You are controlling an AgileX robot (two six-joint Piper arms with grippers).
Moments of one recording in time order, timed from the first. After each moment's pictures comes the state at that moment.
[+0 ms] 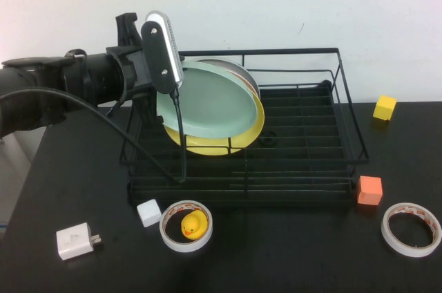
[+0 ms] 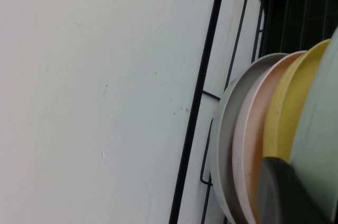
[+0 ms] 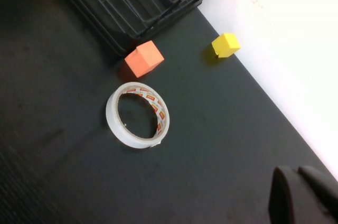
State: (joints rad) right arm 0.63 0.20 -0.37 -0.54 0.89 -0.18; left arm -0.23 1.77 -1.24 -1.69 0.41 2.86
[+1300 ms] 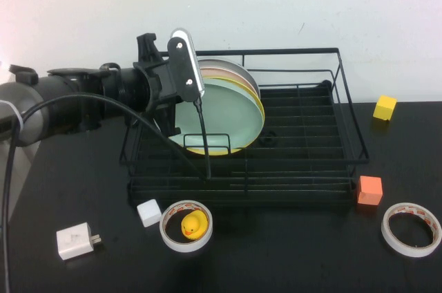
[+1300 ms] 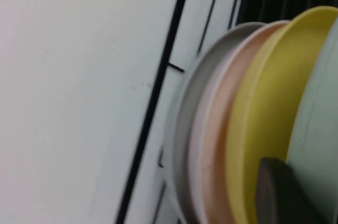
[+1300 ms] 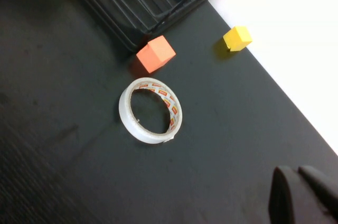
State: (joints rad) right arm 0.63 0.20 -0.37 -0.51 0.91 -0.17; left arm -0.29 1.90 -1.30 -1.70 0.29 2.80
